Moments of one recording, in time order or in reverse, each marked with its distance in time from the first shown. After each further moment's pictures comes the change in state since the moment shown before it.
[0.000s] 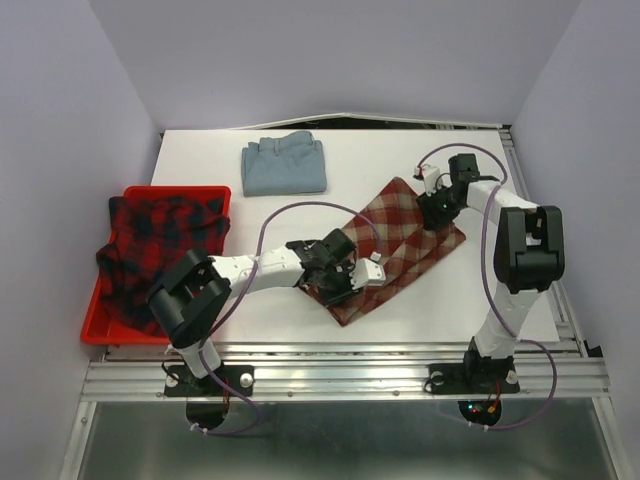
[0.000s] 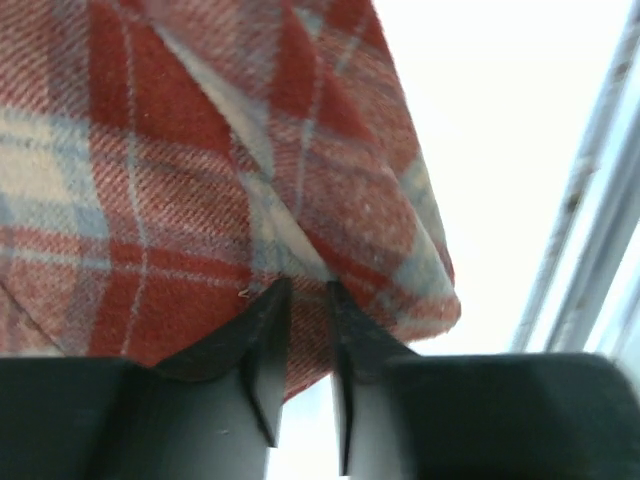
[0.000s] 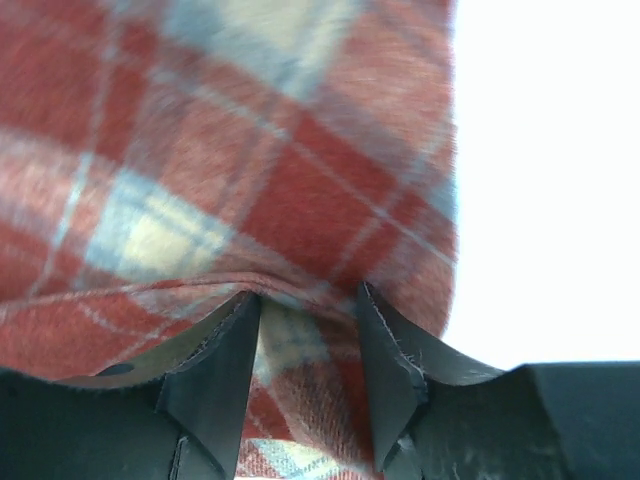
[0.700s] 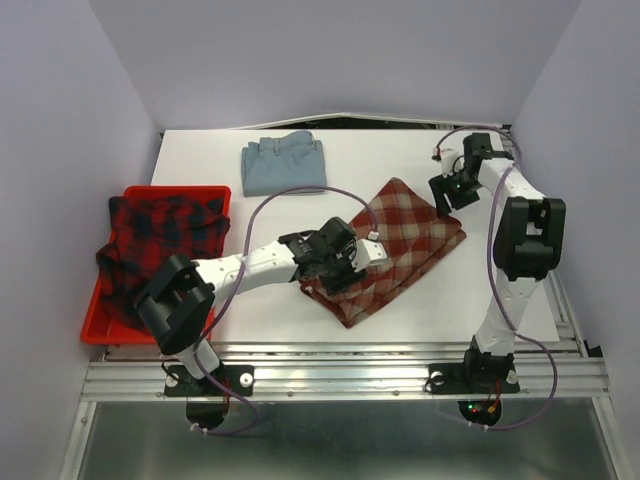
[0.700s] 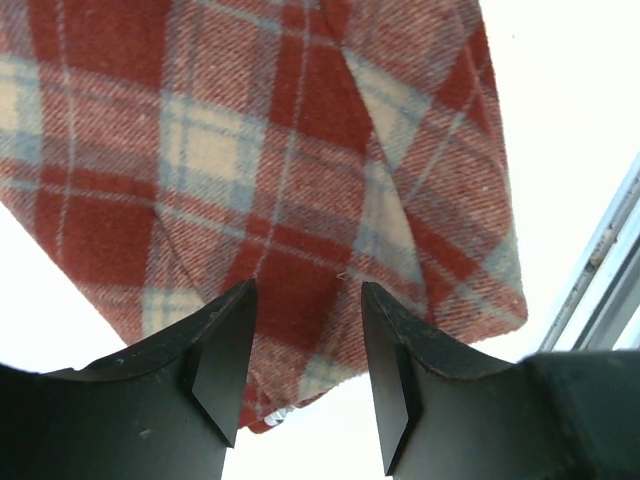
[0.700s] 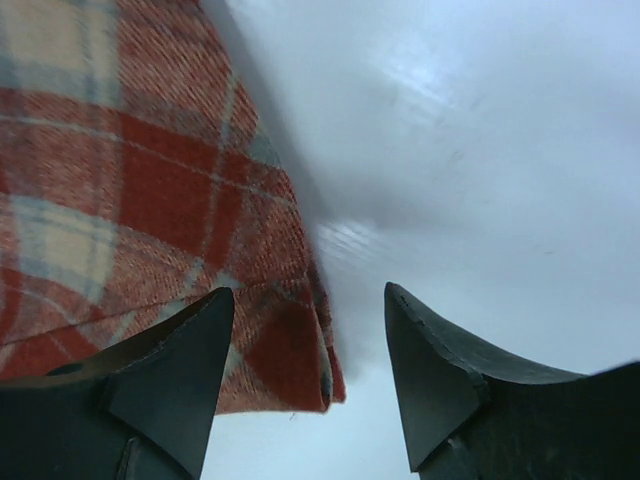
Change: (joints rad) left arm -0.012 -0.065 0.066 0.002 -0.139 -0.124; right arm -0.068 0.105 0.327 -0.270 0.061 0.101
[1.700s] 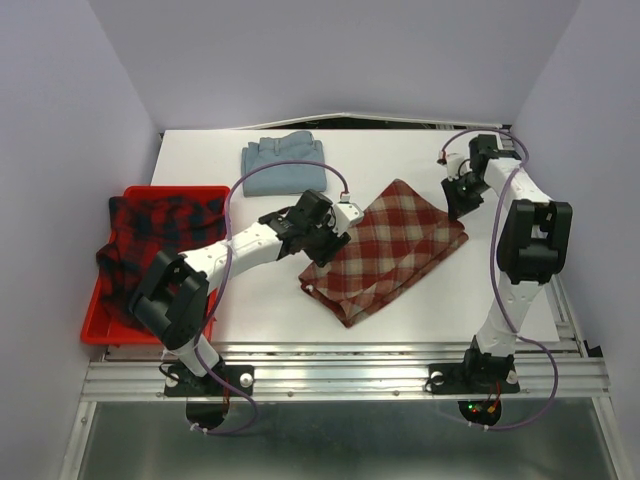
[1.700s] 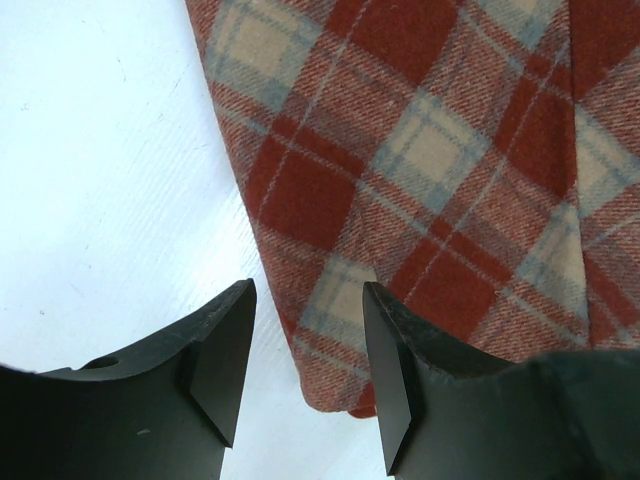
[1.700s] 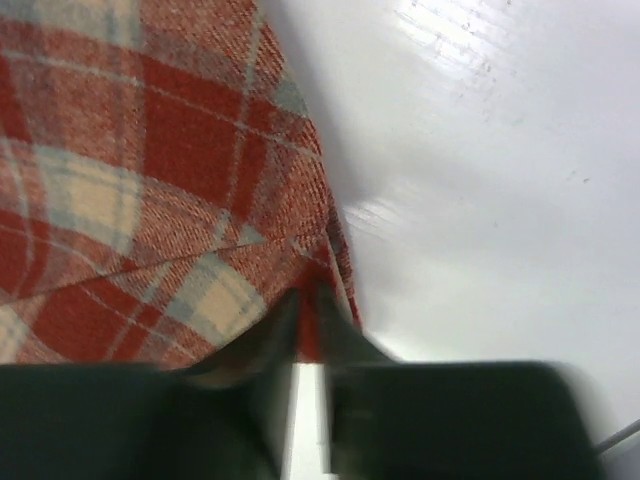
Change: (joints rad) left arm 0.191 0.002 0.047 0.037 -0.035 -0.087; right arm -0.030 -0.015 -0.008 -0.112 -0.004 -0.001
